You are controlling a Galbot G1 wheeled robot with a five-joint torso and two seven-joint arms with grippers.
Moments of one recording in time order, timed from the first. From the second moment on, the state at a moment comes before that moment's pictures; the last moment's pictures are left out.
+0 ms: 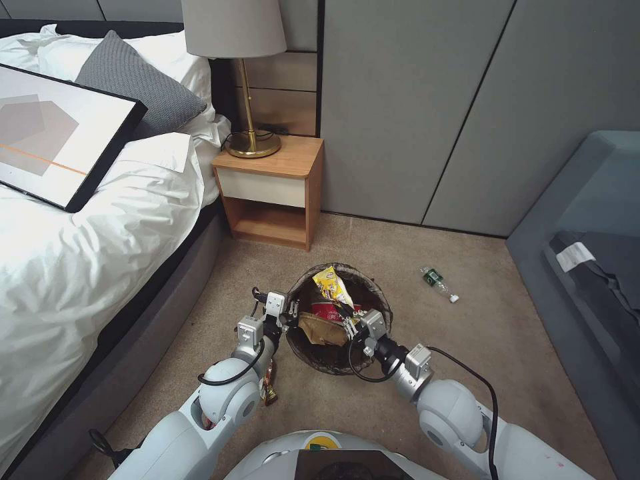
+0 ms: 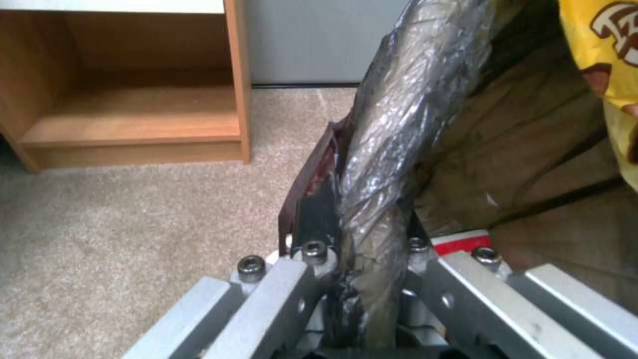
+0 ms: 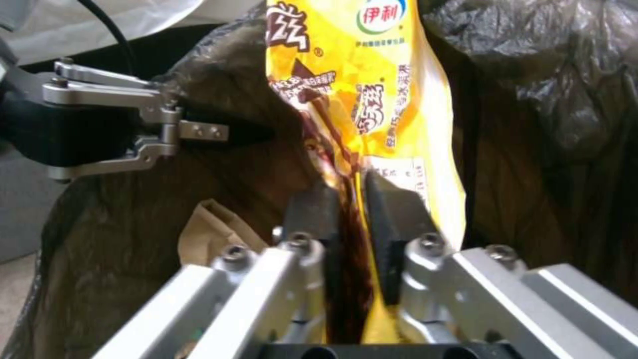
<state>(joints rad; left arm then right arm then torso) 1.31 -1.08 -0.05 -2.09 -0.47 0.32 -0.28 -1.35 0.79 -0.01 2.09 0.45 0.04 0.11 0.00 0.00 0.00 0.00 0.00</state>
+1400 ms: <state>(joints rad) 1.32 -1.08 -0.06 -2.09 -0.47 0.31 -0.28 -1.42 0.81 0.42 2.34 0.58 0.01 0.25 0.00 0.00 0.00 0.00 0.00</state>
